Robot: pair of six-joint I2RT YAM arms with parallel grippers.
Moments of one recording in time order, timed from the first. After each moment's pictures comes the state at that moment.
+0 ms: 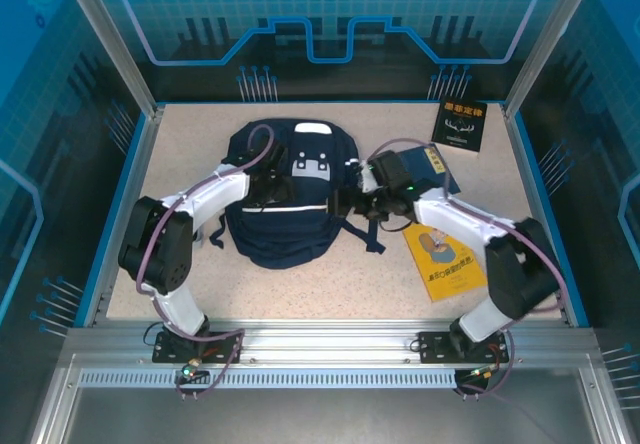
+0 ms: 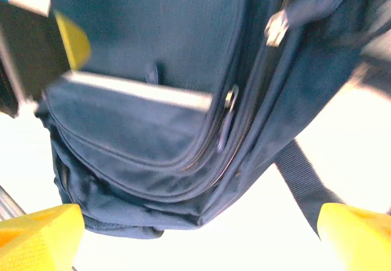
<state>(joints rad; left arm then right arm) -0.40 1.73 1.26 -0.69 -0.07 -0.56 0.50 1.53 1.03 -0.39 -0.33 0.55</state>
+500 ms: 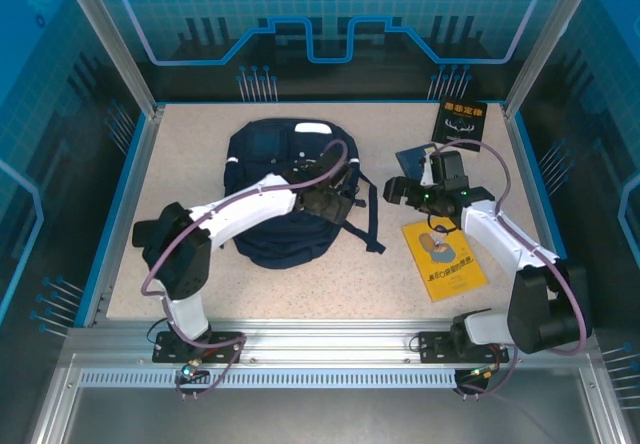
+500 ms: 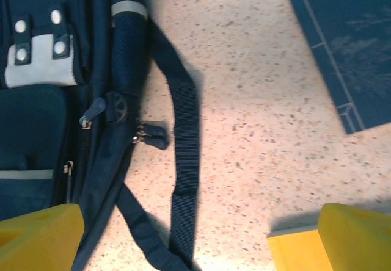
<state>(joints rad) -0.75 1.82 1.47 -0.80 -0.16 -0.35 0.19 1.34 0.87 -0.42 -0.21 0.45</state>
